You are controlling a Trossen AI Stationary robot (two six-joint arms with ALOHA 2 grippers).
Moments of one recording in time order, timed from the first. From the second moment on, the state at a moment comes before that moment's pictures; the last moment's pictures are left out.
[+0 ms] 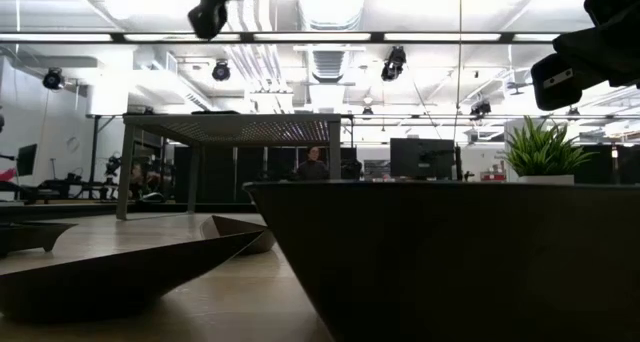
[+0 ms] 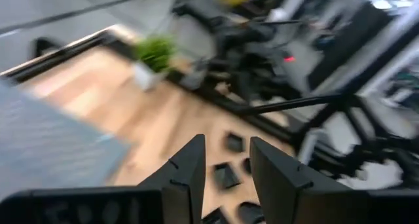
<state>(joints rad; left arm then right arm) 0.09 0.99 0.89 -0.07 0.10 -0.47 0.27 0.11 0.01 0.08 -0.02 0.16</state>
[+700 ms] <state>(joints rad) -0.27 1.38 0.89 0.19 0.09 -0.49 0.27 0.11 0.01 0.08 -0.02 0.16</state>
